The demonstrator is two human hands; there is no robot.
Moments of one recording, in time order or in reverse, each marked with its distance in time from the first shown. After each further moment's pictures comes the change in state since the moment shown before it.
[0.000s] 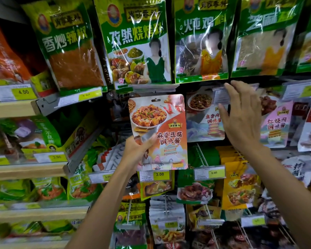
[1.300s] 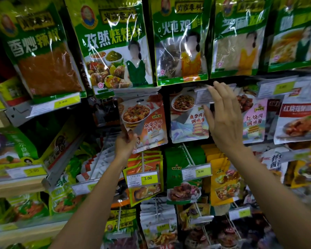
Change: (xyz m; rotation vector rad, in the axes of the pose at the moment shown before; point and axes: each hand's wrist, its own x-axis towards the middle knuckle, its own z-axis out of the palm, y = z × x) left_hand 0.061 -0.031 0.014 0.166 0.126 -0.034; right_hand -0.007 -0.002 -0.005 -0.057 0.072 -0.042
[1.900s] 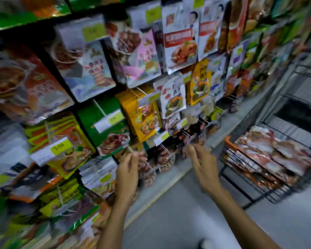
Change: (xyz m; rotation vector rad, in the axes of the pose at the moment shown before) left_hand -0.284 -0.031 0.110 -0.036 -0.579 0.030; right_hand -0.253 -0.004 -0.220 0.233 -0.478 1.091
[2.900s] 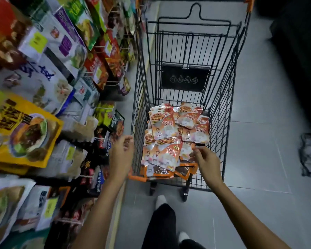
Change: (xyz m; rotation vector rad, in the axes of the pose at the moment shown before) left_hand 0.181 0.011 0.522 0.390 -0.751 0.268; right_hand 0.114 0.346 -0.234 -0.035 0.605 0.876
